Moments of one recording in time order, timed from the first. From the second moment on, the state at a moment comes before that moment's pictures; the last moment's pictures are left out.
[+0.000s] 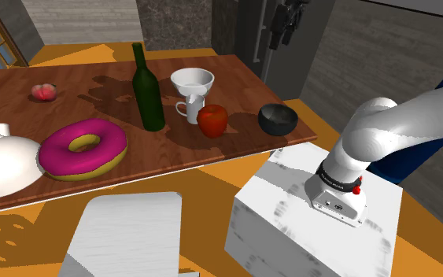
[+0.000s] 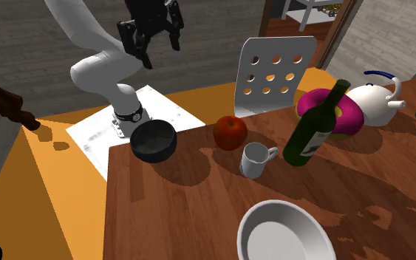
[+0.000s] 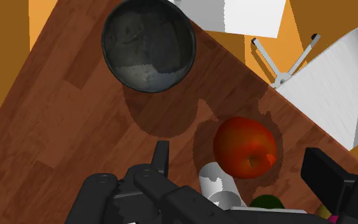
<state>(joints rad) -0.02 -0.78 0.02 -2.26 0.10 1.54 -0.06</state>
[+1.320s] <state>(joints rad) -0.08 -0.32 0.23 -2.34 0.08 2.16 0.28</state>
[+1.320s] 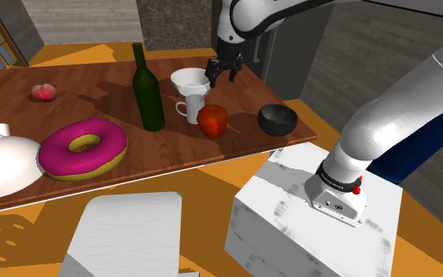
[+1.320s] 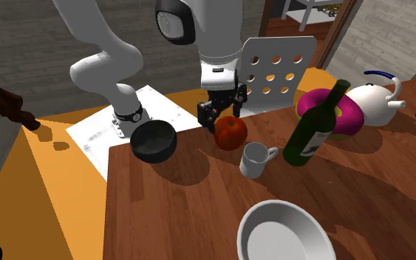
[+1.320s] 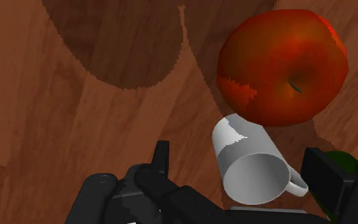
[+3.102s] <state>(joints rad) -0.11 0.11 0.28 -2.21 -0.13 2.48 0.55</state>
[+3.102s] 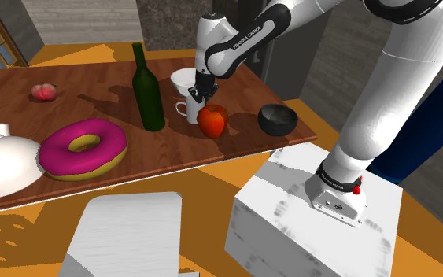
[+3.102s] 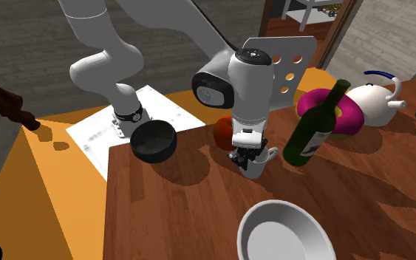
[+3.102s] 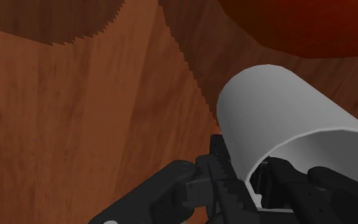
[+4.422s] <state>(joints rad) -0.12 0.02 0.28 -2.14 -0.08 2.33 0.50</state>
